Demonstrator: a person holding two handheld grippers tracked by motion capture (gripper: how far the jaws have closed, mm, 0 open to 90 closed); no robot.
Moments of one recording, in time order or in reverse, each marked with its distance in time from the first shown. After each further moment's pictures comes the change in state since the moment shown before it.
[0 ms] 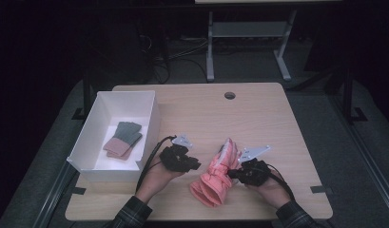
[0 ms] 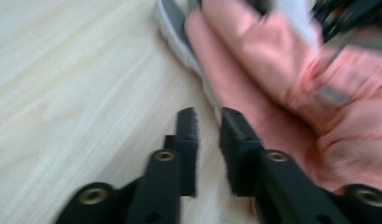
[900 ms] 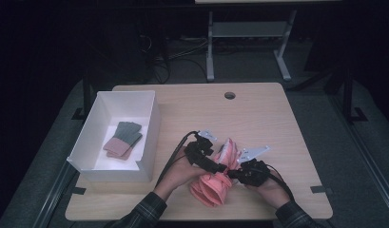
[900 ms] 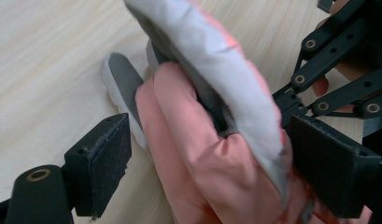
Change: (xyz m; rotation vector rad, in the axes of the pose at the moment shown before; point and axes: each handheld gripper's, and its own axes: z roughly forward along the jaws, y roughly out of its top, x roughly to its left) left arm -0.013 0.039 0.056 0.025 -0.077 -0.044; right arm 0.000 -0.001 0.002 0.003 -0.010 -0.013
